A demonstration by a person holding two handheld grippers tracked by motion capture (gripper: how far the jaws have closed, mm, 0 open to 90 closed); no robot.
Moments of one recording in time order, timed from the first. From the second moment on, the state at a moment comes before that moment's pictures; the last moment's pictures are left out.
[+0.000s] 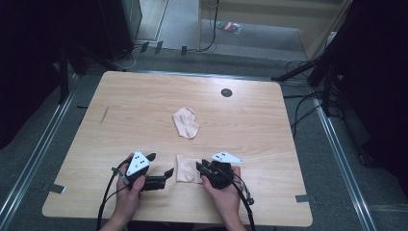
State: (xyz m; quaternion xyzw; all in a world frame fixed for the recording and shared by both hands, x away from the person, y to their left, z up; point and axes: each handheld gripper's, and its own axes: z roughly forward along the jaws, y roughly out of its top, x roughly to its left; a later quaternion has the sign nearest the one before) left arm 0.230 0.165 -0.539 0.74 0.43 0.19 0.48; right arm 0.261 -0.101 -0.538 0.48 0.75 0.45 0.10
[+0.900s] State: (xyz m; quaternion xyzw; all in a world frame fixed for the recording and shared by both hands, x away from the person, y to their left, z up) left arm 0.231 0.162 -0.542 0.75 0.42 0.18 0.48; right arm 0.270 -0.064 -0.548 0.42 0.80 0.41 0.12
